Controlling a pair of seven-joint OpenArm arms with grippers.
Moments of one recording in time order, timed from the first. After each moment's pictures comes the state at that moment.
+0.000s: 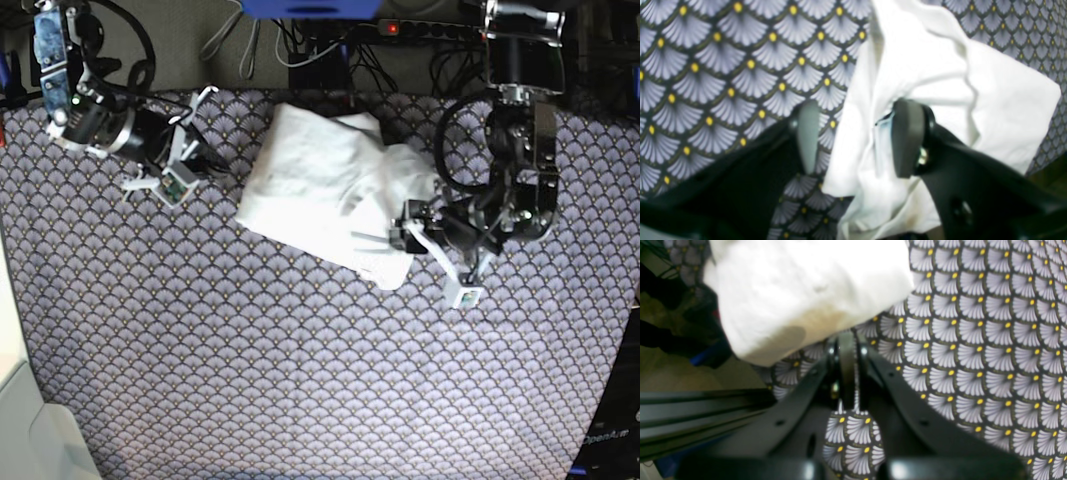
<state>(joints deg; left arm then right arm) -5.8 -10.9 0.2 93.6 -32.1 -5.8 68.5 -18.8 23.7 -0.6 110.8 24.6 39.7 -41.7</state>
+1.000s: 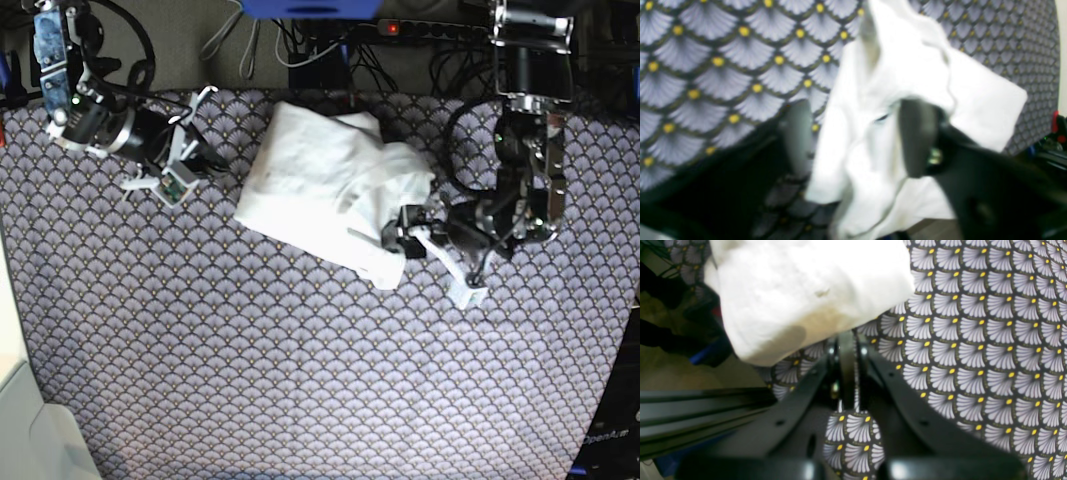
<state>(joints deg) -7.1 -13.4 0.2 88.8 -41.6 -5.7 67.7 -18.8 23.7 -0.6 110.8 24.6 39.7 -41.8</state>
